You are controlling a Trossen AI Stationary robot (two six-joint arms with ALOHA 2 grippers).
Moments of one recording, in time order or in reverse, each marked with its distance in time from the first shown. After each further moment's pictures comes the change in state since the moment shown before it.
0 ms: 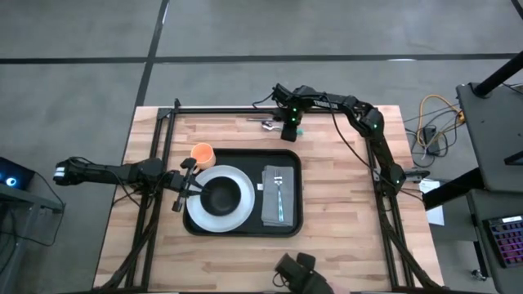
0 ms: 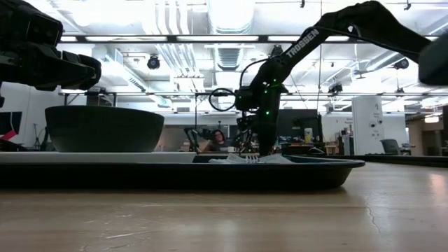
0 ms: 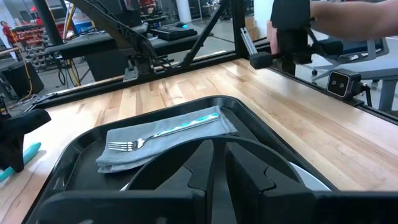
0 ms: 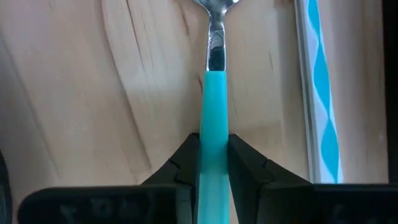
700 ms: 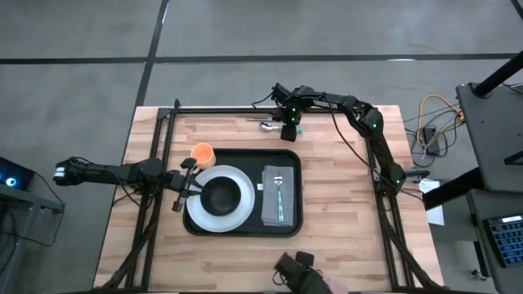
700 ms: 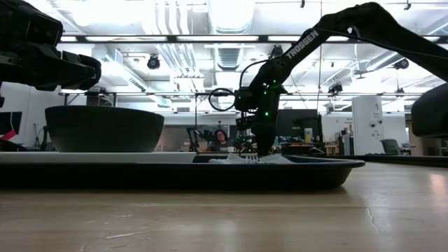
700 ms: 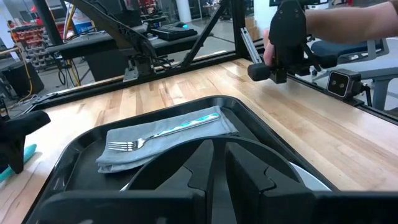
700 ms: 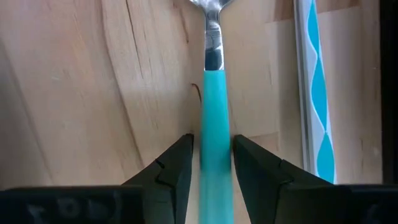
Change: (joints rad) left arm 0.000 0.000 0.000 0.000 0.000 0.000; right arm 0.001 0.033 0.008 0.022 0.007 -0.036
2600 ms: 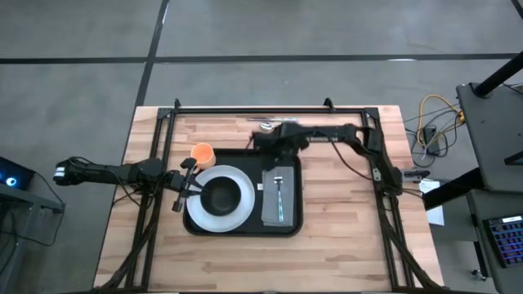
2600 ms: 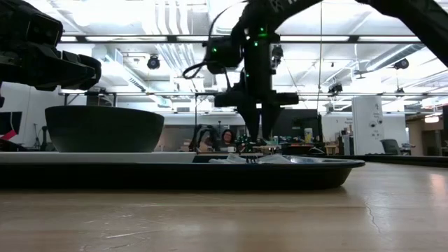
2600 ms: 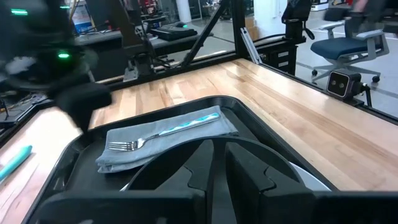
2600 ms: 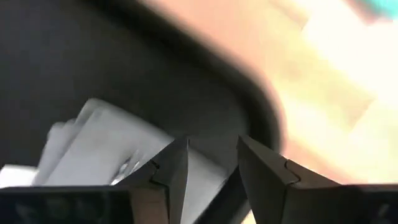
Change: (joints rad) left arm 0.000 0.000 0.000 0.000 0.000 0.000; right arm 0.454 -0.161 -0.003 -0.255 0.274 1.271
